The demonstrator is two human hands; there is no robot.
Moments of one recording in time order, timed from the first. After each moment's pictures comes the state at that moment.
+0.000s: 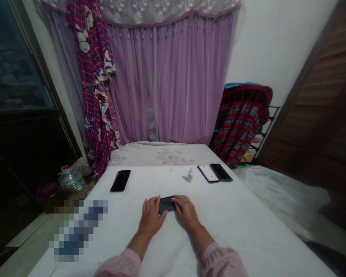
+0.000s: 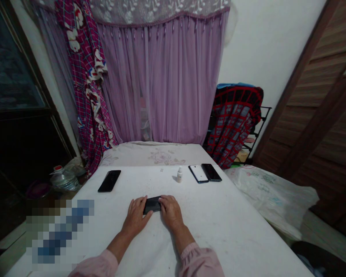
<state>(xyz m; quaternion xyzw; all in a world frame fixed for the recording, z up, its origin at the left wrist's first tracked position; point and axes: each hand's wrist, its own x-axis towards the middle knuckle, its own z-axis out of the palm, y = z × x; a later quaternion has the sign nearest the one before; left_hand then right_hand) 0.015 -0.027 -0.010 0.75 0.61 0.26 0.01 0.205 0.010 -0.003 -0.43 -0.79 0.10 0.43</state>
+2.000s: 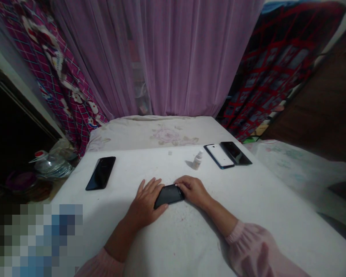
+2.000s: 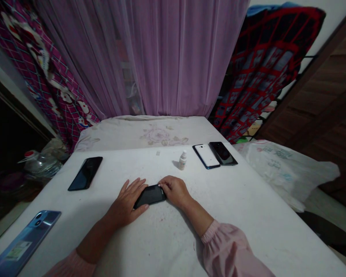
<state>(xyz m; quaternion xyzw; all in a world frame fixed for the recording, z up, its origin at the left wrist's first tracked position) -0.007 0.038 -0.003 0.86 0.47 0.20 0.01 0.225 0.094 0.009 -0.47 -0.75 0.31 0.35</state>
